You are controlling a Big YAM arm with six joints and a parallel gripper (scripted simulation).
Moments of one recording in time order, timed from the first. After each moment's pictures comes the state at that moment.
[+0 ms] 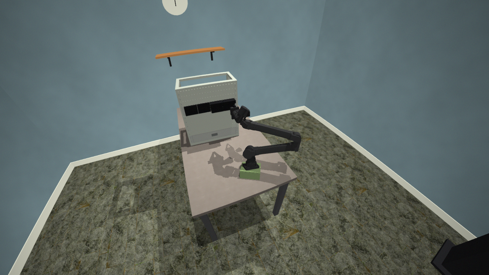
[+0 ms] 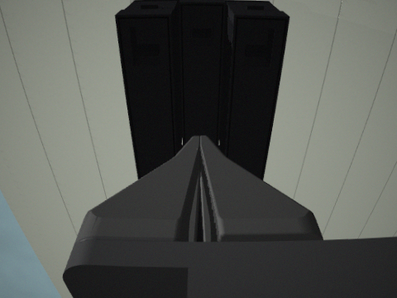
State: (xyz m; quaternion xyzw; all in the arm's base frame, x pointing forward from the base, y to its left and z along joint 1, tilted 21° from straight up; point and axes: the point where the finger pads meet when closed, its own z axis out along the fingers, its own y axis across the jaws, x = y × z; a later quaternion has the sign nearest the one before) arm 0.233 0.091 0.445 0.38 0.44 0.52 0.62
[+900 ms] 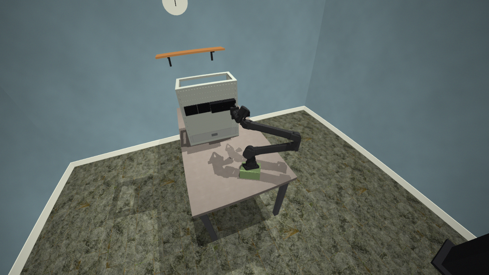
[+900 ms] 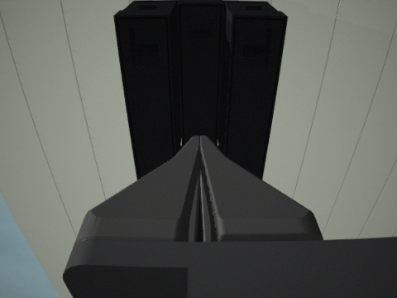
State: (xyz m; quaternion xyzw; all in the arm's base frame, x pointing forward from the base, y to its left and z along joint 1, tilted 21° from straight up) arm 0.233 0.091 0.445 0.38 0.44 0.52 0.62
